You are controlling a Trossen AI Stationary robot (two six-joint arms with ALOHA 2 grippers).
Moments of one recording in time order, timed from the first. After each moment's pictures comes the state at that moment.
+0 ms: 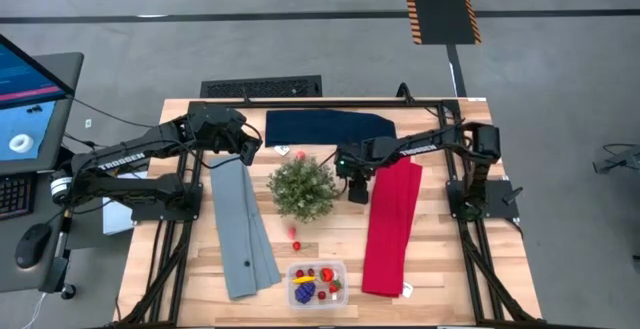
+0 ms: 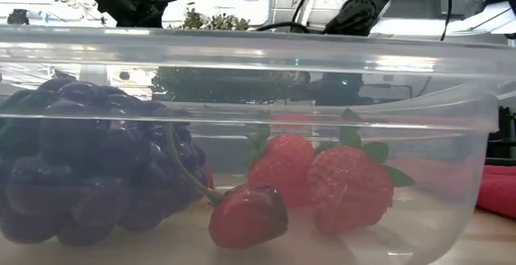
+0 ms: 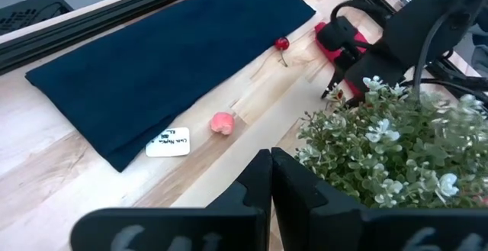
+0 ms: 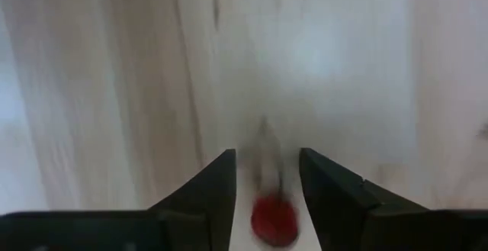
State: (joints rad) left arm 0.45 0.90 0.80 -0.53 0.07 -0.46; right arm -0.18 1.86 1.10 -0.56 -0.07 -0.11
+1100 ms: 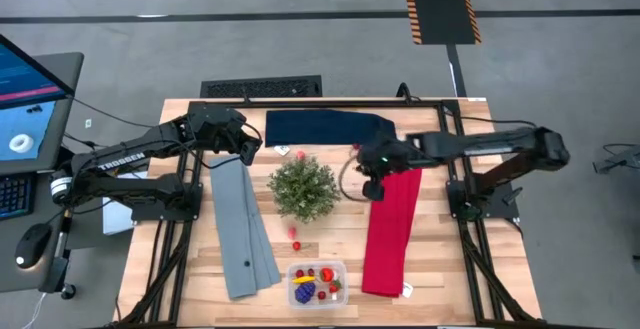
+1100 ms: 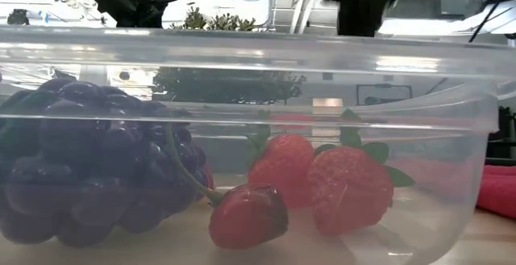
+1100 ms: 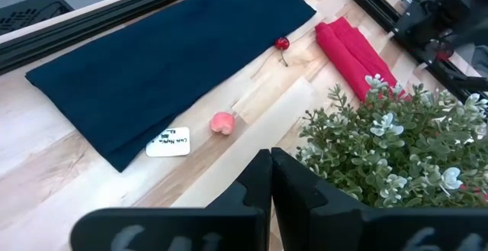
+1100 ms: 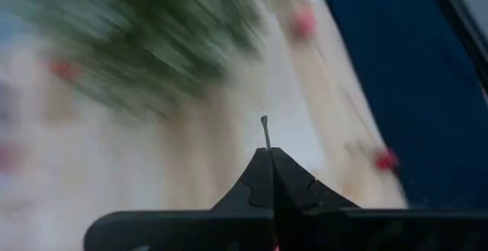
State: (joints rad) left arm 0.45 0.90 0.80 -0.53 0.07 -0.46; right arm -0.02 1.35 1.07 -0.62 0.11 0.10
